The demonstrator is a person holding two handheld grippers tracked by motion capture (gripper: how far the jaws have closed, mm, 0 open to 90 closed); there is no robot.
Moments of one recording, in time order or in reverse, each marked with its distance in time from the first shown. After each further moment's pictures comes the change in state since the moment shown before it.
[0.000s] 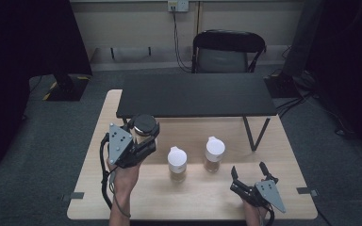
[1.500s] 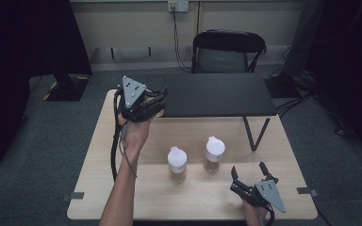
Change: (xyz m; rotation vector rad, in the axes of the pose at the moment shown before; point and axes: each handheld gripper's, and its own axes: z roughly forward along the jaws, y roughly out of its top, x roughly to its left) left arm 0.025 0.050 0.091 0.065 0.047 -0.016; right arm 0.000 0.000 0.000 0.000 0.002 0.001
